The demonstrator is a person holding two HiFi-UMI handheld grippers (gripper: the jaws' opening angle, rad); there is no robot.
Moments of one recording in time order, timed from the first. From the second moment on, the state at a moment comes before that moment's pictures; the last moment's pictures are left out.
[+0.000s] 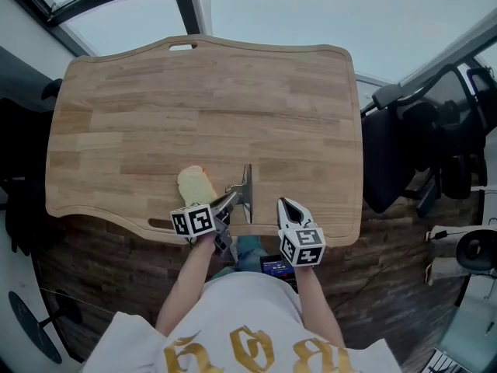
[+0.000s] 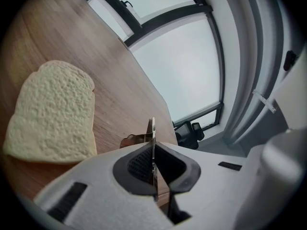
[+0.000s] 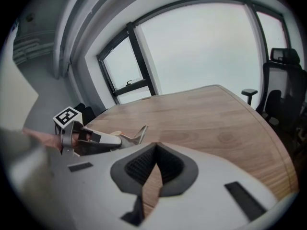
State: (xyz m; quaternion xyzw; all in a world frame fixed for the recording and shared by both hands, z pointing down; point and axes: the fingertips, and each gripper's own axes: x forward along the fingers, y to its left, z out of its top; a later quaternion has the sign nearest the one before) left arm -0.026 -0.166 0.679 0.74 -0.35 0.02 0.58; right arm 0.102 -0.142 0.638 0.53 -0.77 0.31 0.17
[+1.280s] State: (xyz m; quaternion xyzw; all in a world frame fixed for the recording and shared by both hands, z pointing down) left arm -0.034 -0.139 0.540 0.84 -0.28 -0.10 0.46; right arm 0.097 -0.125 0.546 0.57 -0.79 0.21 0.09
